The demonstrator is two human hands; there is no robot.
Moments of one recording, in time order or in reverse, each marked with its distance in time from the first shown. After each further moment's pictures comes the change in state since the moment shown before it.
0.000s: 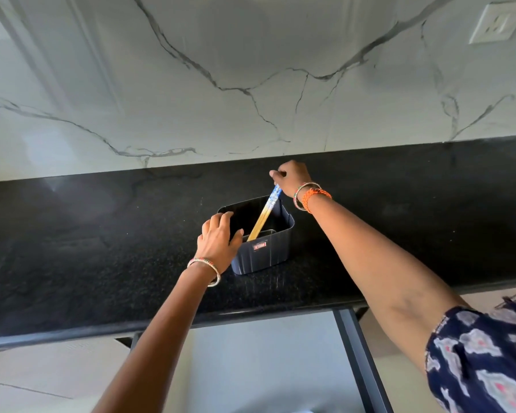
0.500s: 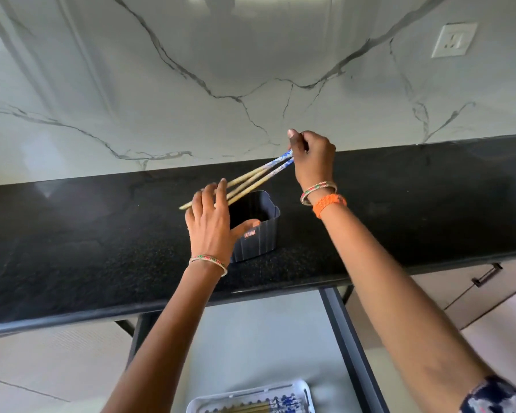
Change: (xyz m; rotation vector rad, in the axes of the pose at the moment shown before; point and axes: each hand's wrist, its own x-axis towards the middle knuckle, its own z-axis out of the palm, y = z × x) left_hand -0.064 0.048 -0.046 0.182 0.362 0.115; right_hand -0.102 -0.049 -0.075 0.306 0.618 -0.257
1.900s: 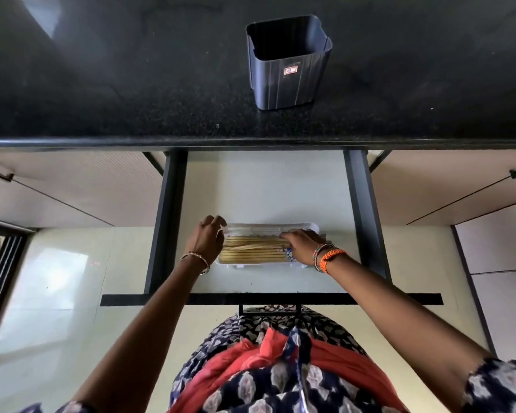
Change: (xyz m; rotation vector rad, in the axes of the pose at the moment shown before) left_hand -0.295 -0.136 0.092 -0.211 -0.622 -0.314; right_hand -0.389 0.091 -0.055 -0.551 -1.505 0.277
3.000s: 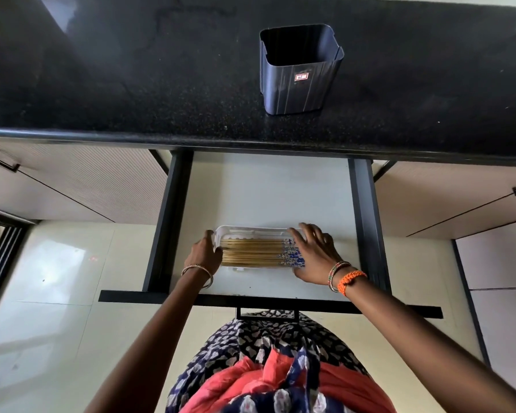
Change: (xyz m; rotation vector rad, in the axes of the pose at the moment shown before) left_hand -0.030 0.005 0.003 -0.124 -0.081 -0.315; right_hand -0.024 0.018 0.008 -0.267 0.159 -0.074
